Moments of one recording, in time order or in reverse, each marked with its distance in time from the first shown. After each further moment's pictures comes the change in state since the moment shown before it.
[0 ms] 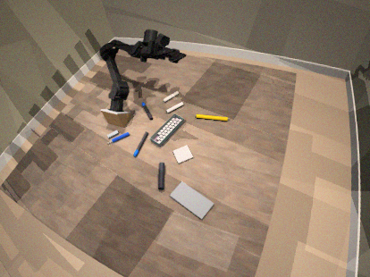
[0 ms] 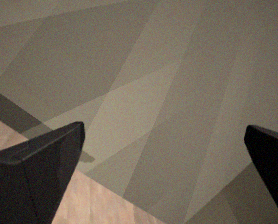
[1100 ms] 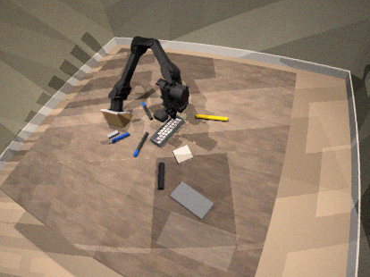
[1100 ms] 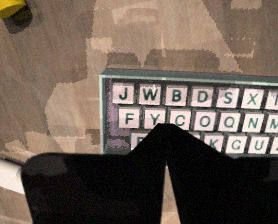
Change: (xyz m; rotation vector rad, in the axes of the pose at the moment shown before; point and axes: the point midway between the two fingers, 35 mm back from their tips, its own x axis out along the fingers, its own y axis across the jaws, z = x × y) arm -0.026 0.102 -0.265 0.567 1.640 0.561
